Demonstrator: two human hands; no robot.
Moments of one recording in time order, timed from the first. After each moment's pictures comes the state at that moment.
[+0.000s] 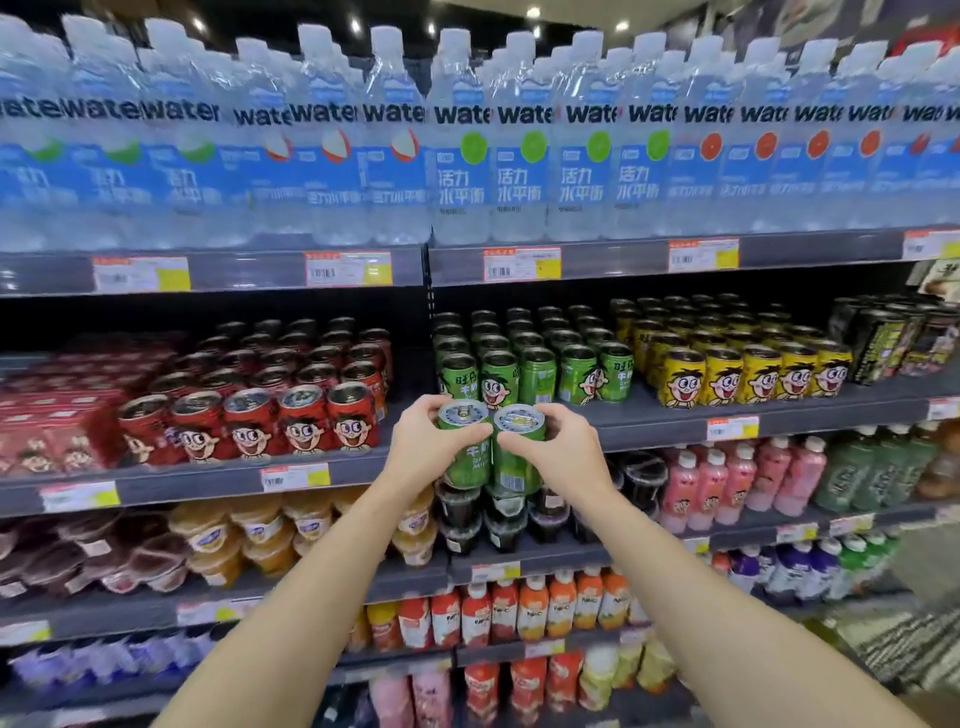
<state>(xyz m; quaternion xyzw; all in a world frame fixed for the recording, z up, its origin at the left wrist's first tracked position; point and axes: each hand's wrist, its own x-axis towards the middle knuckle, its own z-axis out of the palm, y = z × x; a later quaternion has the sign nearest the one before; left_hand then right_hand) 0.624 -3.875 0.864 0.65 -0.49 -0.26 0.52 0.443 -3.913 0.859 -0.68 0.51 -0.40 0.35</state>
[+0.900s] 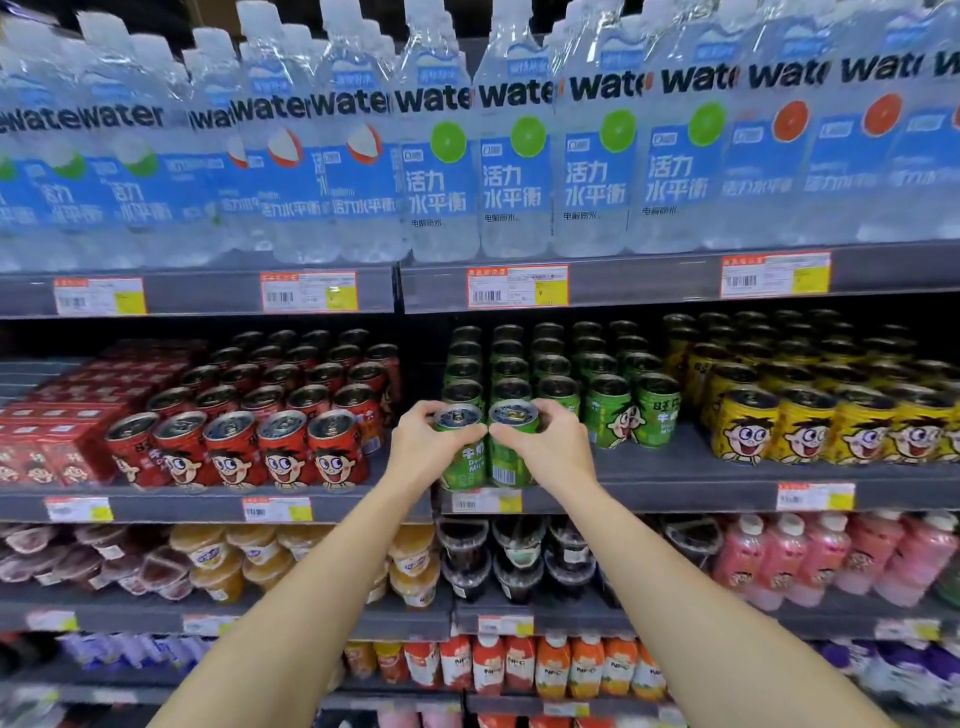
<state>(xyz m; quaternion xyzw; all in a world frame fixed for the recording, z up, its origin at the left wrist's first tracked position) 0.626 -3.968 0.861 0.73 -0.40 -0.21 0.51 0.473 -4.032 0.853 -0.68 0.49 -0.37 0.40</state>
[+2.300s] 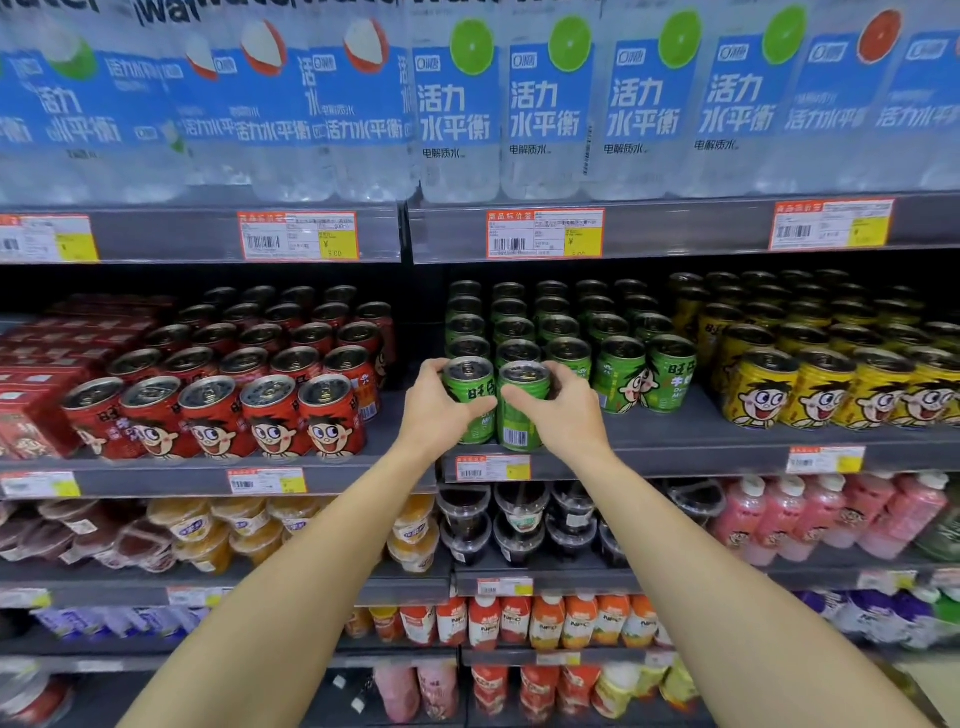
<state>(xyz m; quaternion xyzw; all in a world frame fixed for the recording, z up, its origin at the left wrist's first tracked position) 0.637 -3.990 0.843 0.71 -0.46 -0.20 0.50 0.485 -4.055 0.829 -0.68 0.49 -0.39 0.38</state>
